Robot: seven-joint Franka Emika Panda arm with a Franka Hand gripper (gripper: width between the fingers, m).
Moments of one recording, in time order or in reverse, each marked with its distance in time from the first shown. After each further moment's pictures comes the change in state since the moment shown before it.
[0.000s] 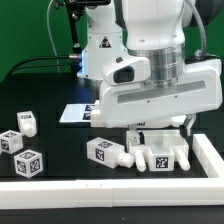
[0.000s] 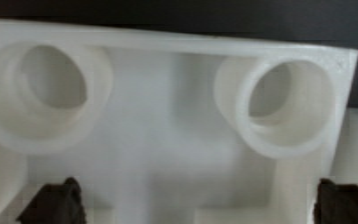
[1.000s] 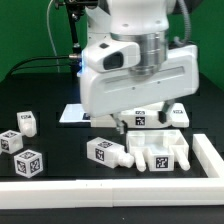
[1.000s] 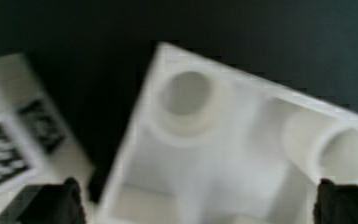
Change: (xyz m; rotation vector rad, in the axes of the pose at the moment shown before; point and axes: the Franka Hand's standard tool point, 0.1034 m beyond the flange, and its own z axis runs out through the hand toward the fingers) arm -0.009 0.018 -0.026 -0.044 -0.046 -0.217
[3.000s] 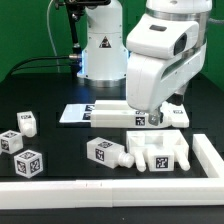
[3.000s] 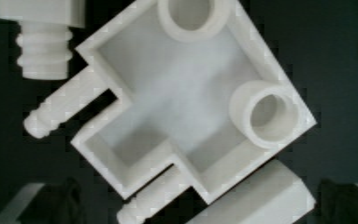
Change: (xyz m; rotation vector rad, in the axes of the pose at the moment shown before) arm 0.028 -0.017 -0.034 -0.015 -0.112 -0.616
